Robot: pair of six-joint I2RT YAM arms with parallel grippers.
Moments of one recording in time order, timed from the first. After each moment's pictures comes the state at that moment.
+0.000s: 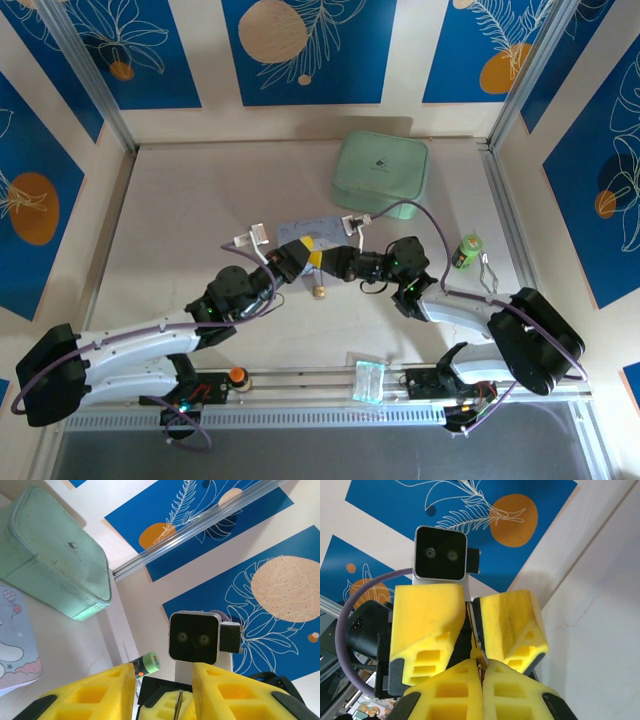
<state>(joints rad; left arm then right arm) -1.00 1.03 0.47 0.62 -0.27 -1.04 0.68 1.31 0.46 1.01 -0.75 1.14</state>
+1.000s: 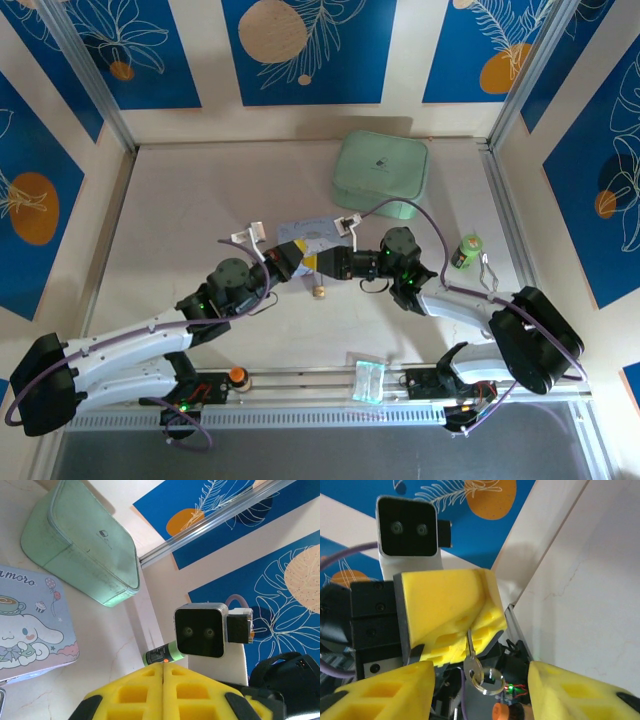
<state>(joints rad) -0.96 0.98 0.52 0.39 -0.22 -1.05 0.66 1.31 0.52 0.80 -0.82 1.12</state>
